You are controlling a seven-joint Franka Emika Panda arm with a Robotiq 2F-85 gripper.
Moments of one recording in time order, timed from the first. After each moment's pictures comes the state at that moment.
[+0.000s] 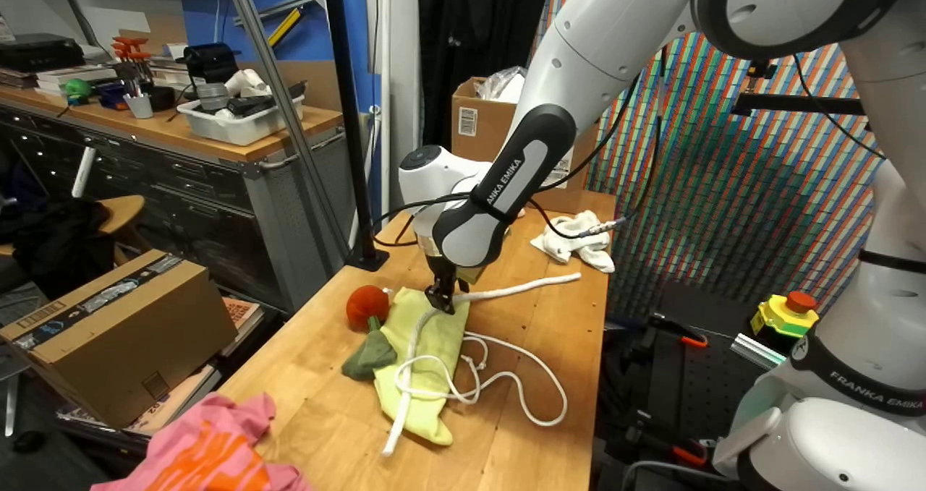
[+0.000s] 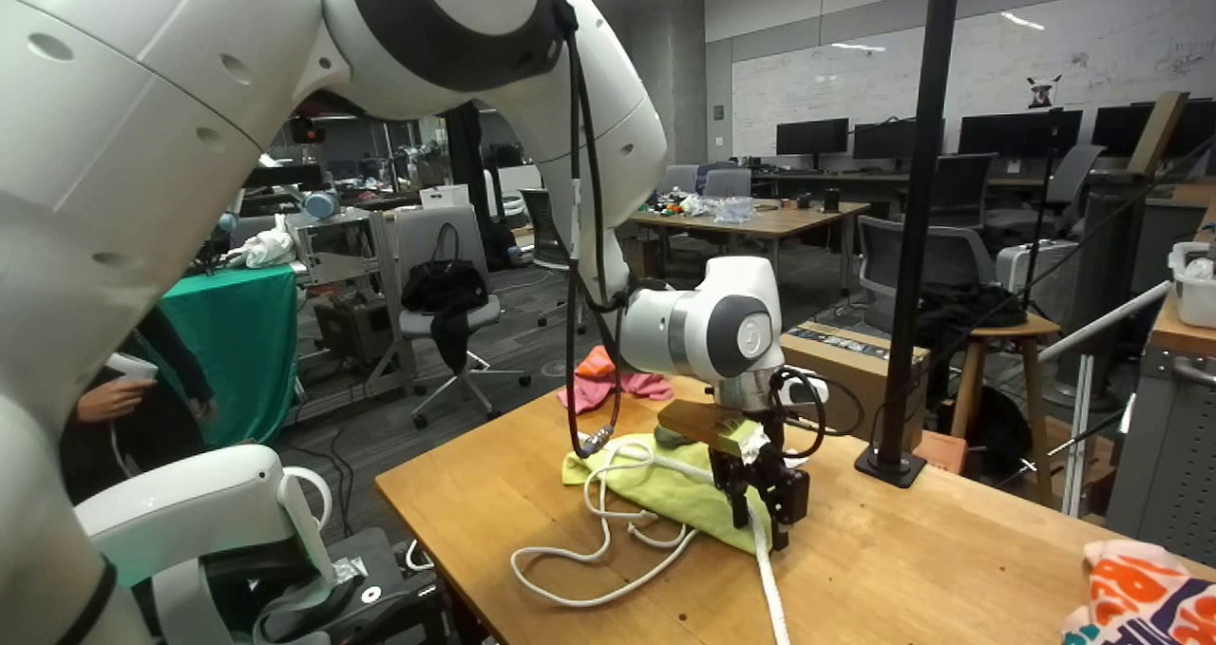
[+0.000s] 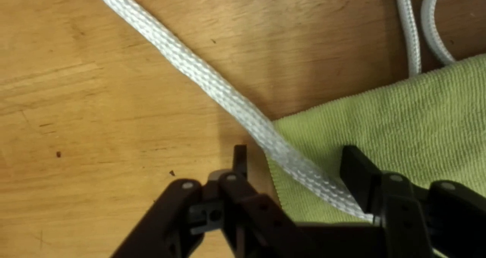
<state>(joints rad) 0.21 0.71 -0.12 -1.91 -0.21 2.51 0.27</state>
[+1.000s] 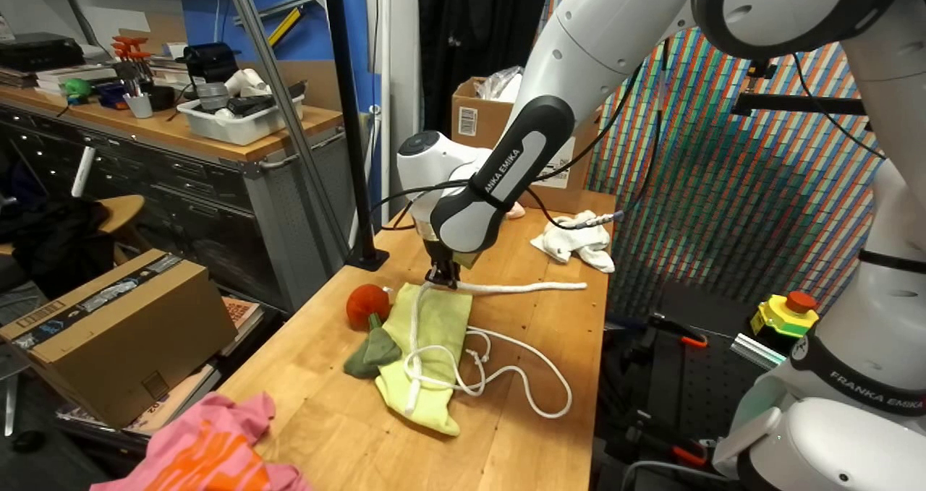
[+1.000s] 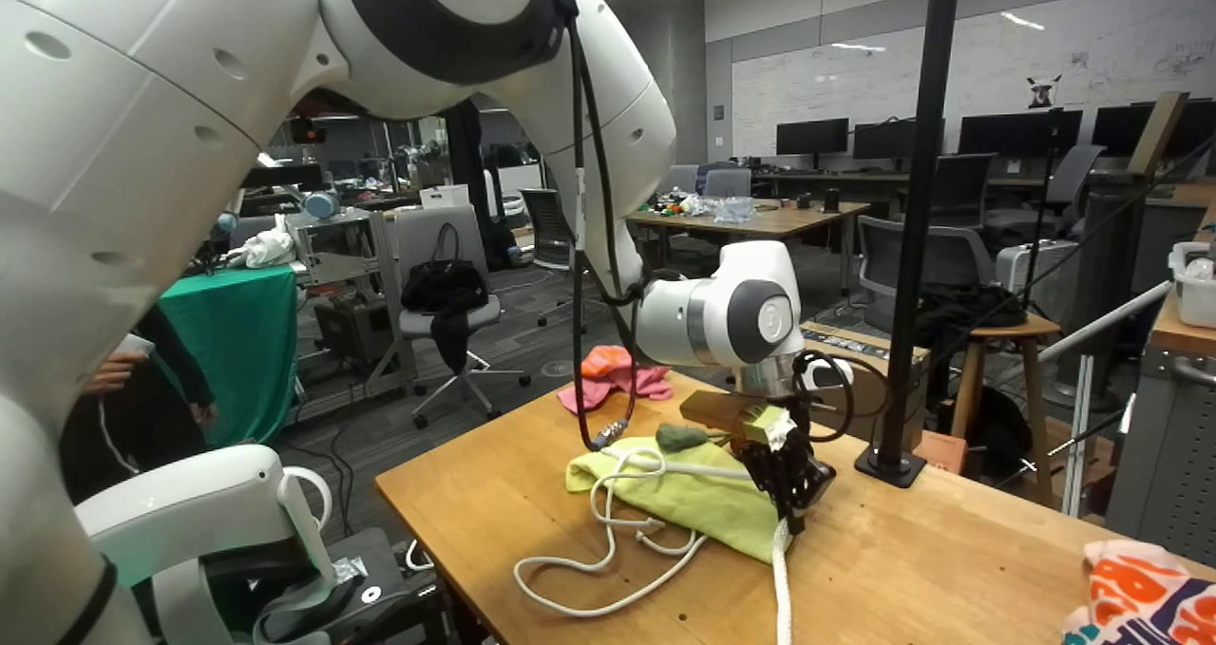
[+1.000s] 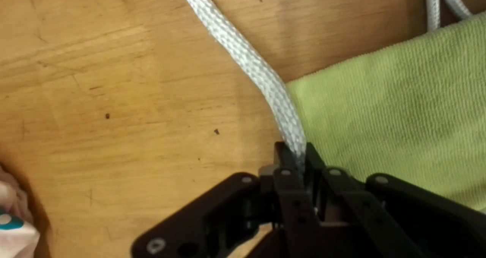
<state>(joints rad) 0.21 0.71 -0.16 -1.87 -0.24 2.50 0.28</state>
